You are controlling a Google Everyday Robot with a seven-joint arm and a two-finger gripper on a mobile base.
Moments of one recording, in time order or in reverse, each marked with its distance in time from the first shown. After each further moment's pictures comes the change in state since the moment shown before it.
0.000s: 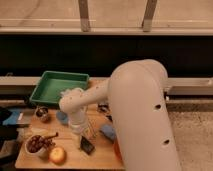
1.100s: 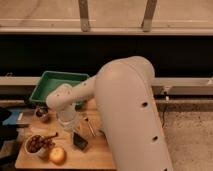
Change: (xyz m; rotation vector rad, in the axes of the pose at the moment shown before) arm -0.033 0.035 -0.021 0.050 0.021 -0.119
